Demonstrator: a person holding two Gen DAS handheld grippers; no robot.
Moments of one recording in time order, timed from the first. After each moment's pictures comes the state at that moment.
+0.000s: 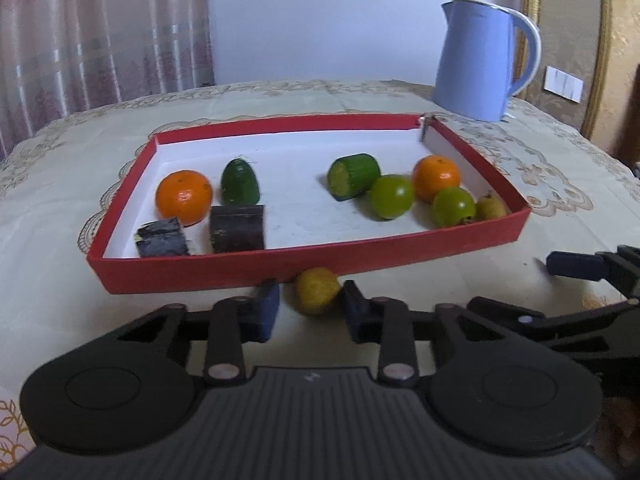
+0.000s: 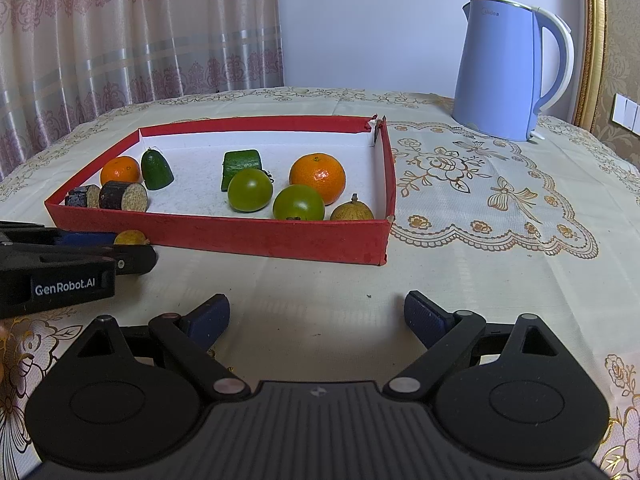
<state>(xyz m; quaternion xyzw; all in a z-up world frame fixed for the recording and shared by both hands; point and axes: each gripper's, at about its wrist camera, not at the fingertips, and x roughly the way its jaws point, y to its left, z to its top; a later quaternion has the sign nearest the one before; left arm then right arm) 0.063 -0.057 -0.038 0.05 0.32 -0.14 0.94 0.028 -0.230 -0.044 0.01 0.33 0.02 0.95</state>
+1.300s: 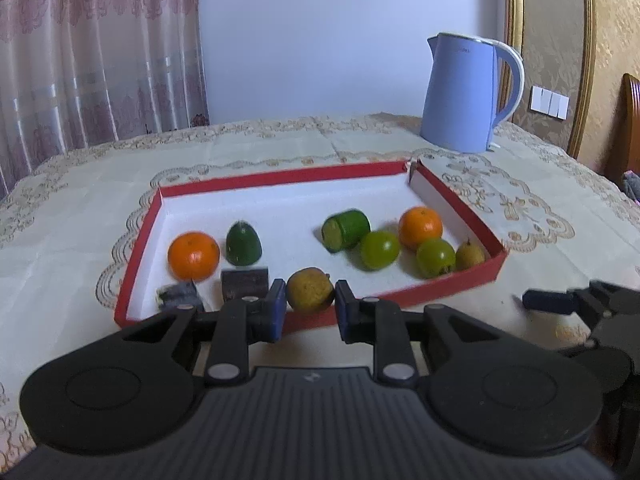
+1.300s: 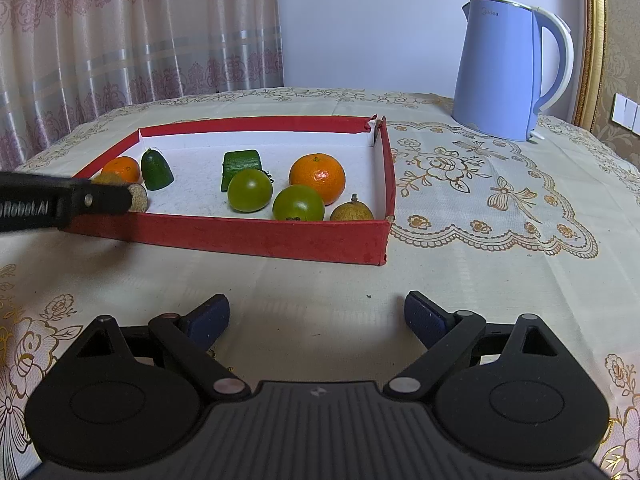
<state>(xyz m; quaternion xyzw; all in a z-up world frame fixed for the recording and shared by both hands) 0.061 -0.053 0.003 0.05 0.28 -0.15 0.95 0.028 -0.230 -0.044 0.01 0.33 0.02 0.95</state>
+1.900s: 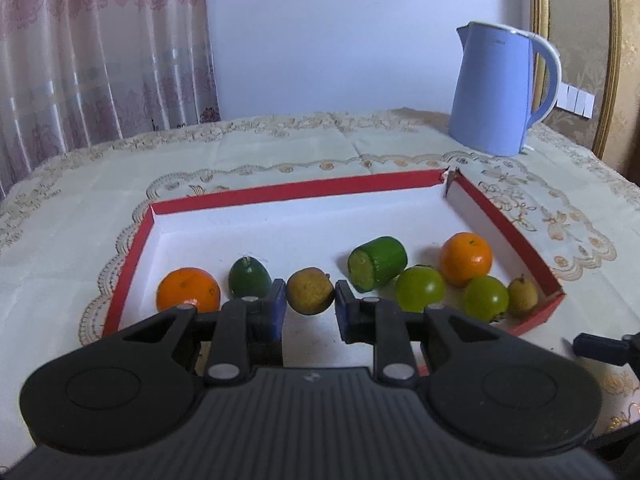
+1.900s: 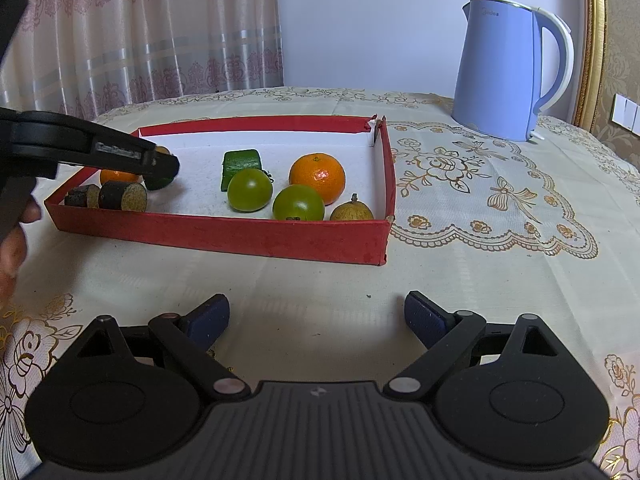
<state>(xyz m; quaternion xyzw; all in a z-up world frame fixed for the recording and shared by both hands) 0.126 -0.064 -0.011 0.05 0.30 -0.13 0.94 0.027 -0.230 -0.044 0.01 0.32 0.02 0.95</state>
